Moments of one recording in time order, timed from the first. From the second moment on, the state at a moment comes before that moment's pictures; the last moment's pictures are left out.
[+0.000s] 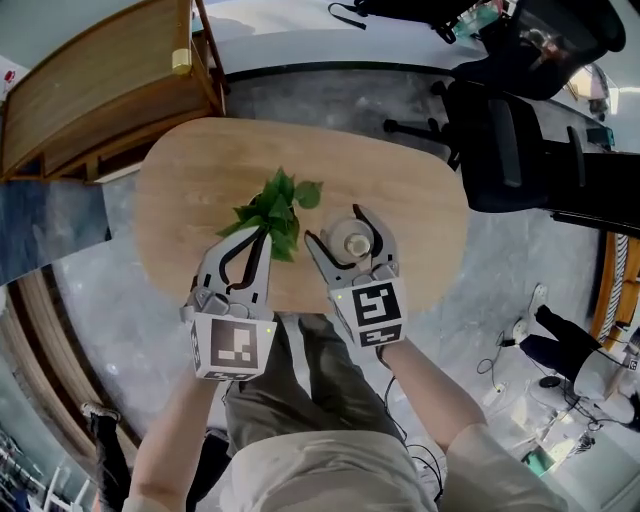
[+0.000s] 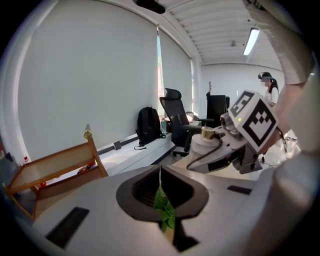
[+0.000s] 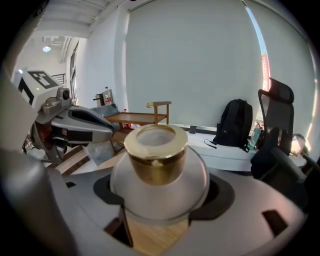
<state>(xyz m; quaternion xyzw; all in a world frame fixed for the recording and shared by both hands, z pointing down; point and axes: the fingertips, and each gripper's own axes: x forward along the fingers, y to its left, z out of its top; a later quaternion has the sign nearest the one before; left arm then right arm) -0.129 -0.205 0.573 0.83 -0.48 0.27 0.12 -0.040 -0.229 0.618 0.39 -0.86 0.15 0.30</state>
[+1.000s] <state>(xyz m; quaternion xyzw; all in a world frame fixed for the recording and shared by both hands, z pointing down) -0.128 -0.211 0.701 0.82 -0.47 0.28 0.18 -0.038 -0.244 0.829 0.40 -0.84 0.16 0.31</state>
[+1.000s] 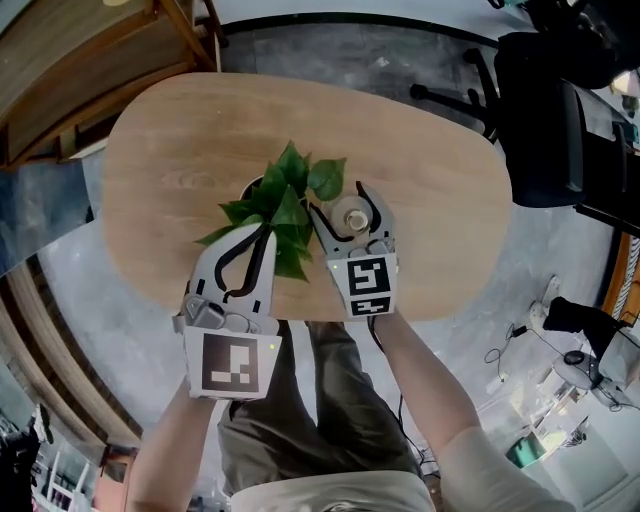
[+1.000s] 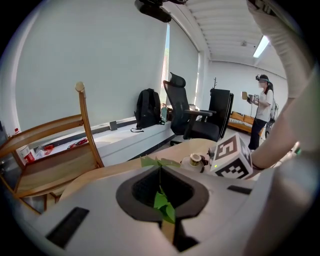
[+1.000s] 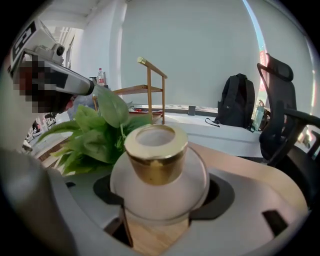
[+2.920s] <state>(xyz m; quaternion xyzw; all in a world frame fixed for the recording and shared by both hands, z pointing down) -0.096 -0.202 0.614 0.82 -0.47 0.26 0.20 -0.011 -0.211 0.737 0.37 -0.86 0.12 0.32</state>
